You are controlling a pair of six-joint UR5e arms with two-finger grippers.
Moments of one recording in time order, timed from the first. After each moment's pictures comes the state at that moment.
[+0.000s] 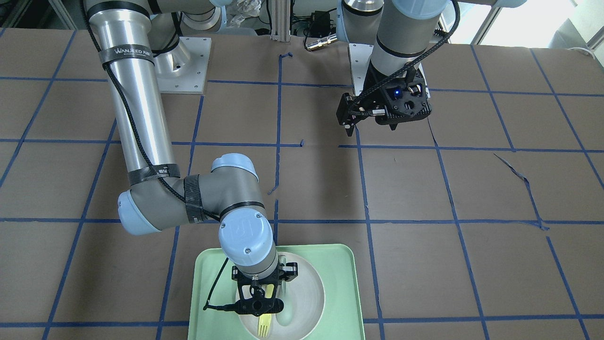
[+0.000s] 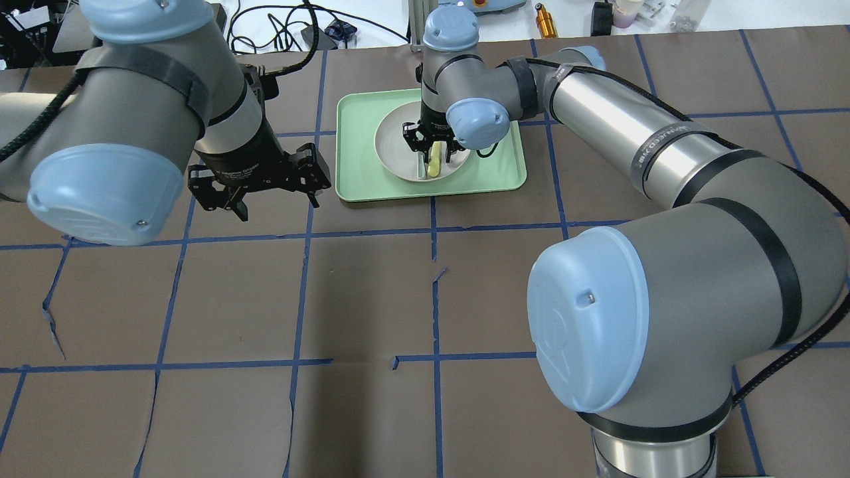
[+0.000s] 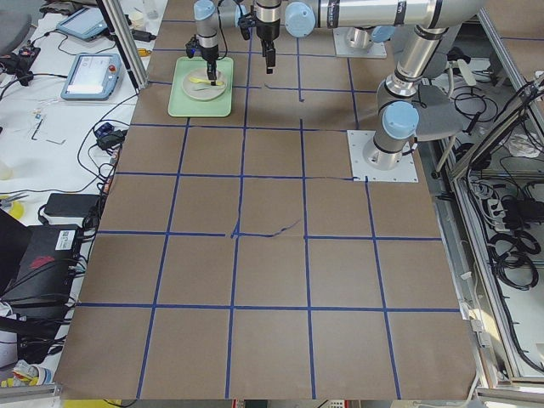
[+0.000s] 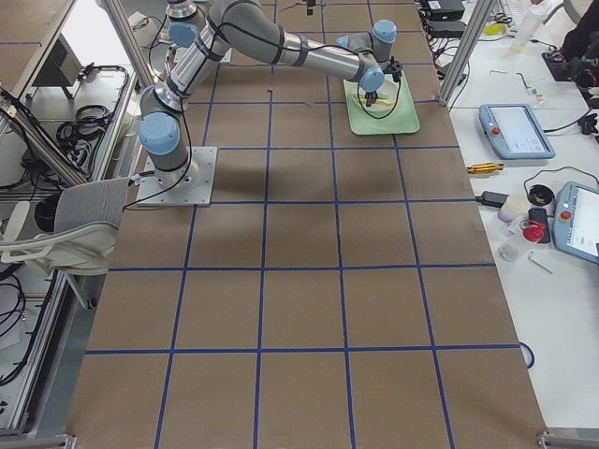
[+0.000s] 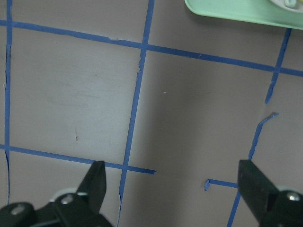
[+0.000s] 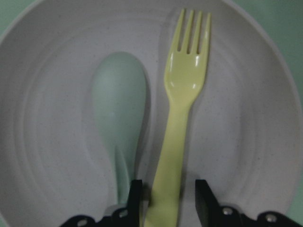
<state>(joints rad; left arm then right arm) -1.70 -1.55 -1.74 -1.42 1.60 -0.31 1.85 -0.75 1.20 -2.07 -1.49 0.26</state>
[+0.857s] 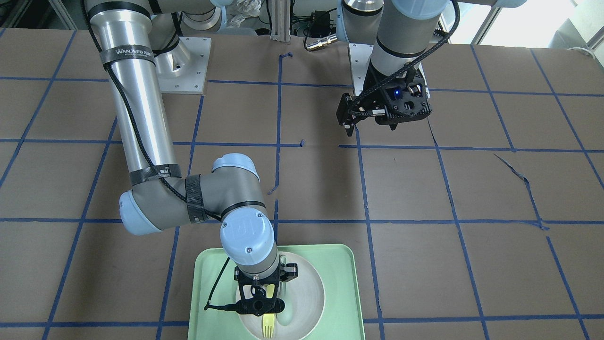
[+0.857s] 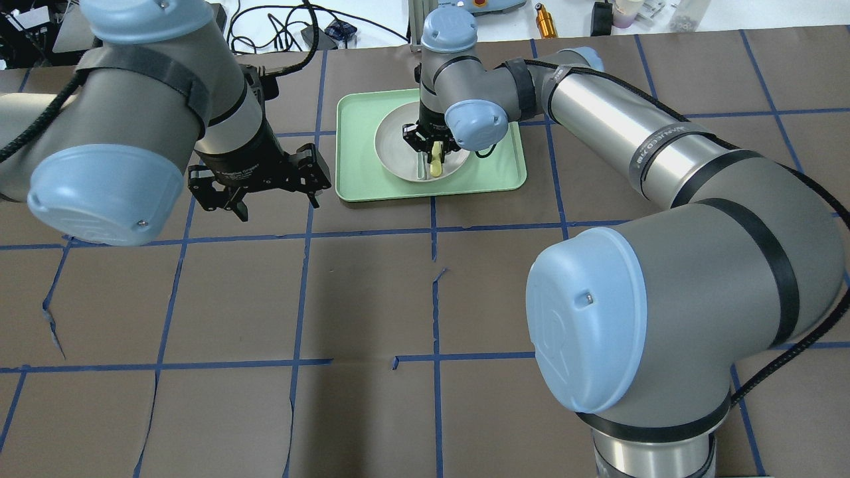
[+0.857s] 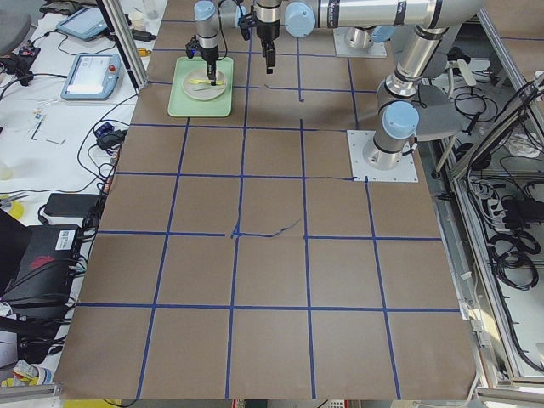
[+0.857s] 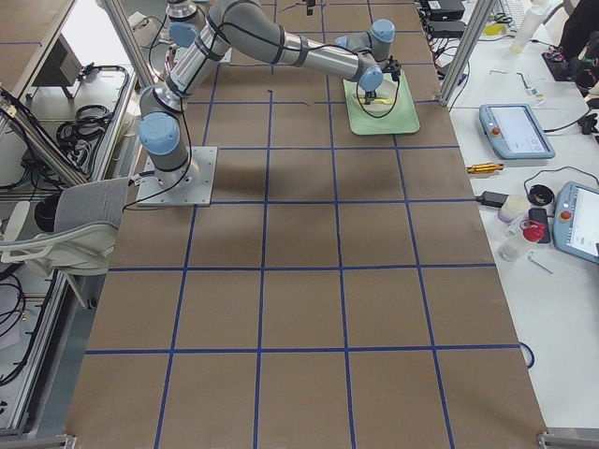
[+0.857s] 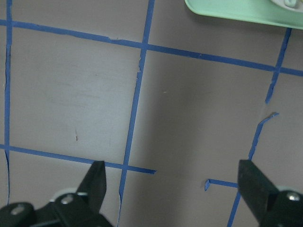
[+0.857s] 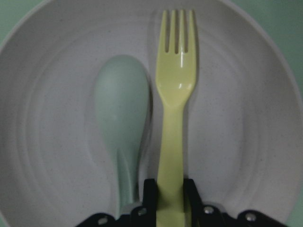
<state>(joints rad) -1.70 -1.55 -1.74 -1.42 1.60 -0.31 1.85 -0.75 1.20 -2.08 -1.49 0.26</state>
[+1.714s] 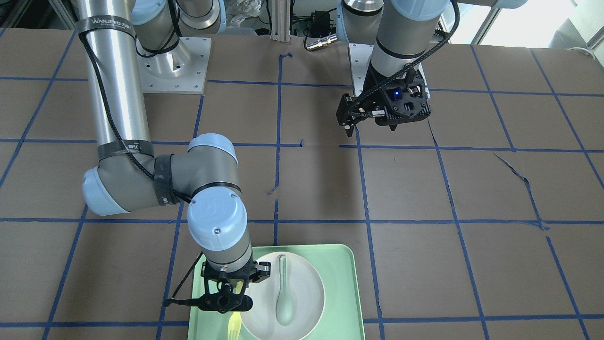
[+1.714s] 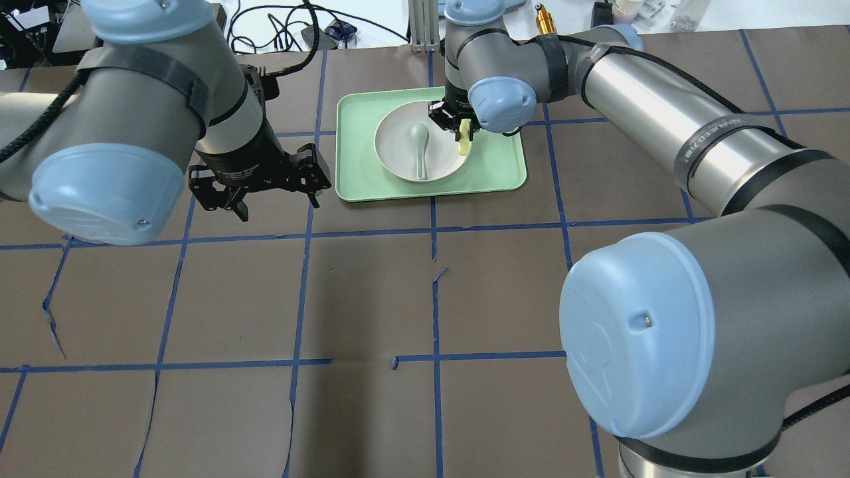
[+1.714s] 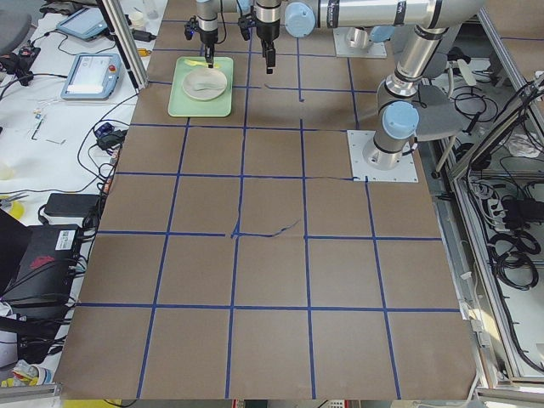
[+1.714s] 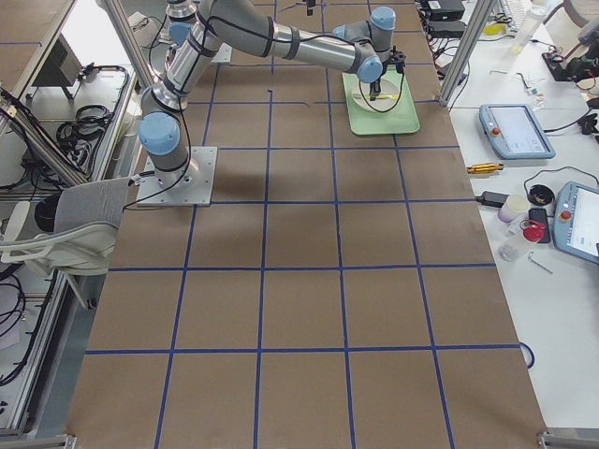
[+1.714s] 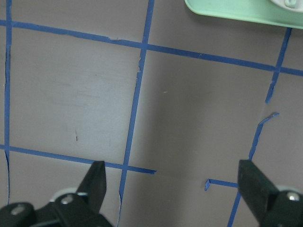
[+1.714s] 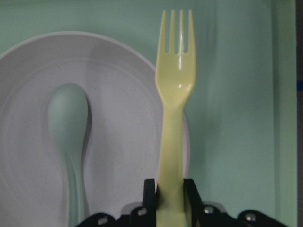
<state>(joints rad) -1.70 -1.55 -1.74 -1.42 1.60 -0.31 1.79 -0.85 1.25 -2.06 -1.58 0.24</state>
